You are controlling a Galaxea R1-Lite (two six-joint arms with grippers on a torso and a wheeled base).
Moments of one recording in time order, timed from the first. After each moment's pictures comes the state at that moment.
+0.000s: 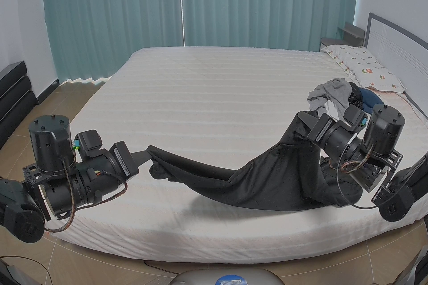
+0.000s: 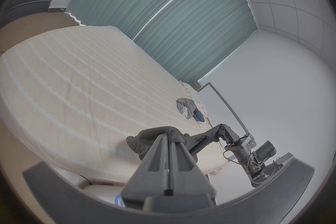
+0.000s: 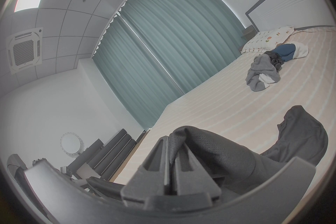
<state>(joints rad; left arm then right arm) -0.47 1.52 -0.49 -0.77 -0.12 -0.79 0.50 1.77 -0.56 -1.24 -0.13 0.63</state>
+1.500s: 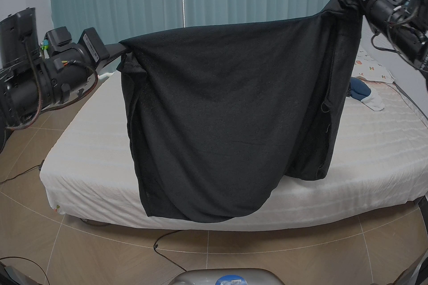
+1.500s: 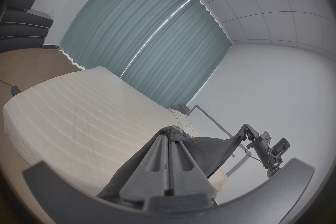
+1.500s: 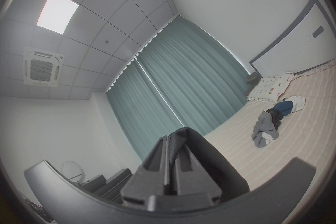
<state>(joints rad) -0.32 1.51 -1.09 -0.40 -0.11 -0.65 0.30 1.70 -1.42 -0.62 -0.15 0.59</state>
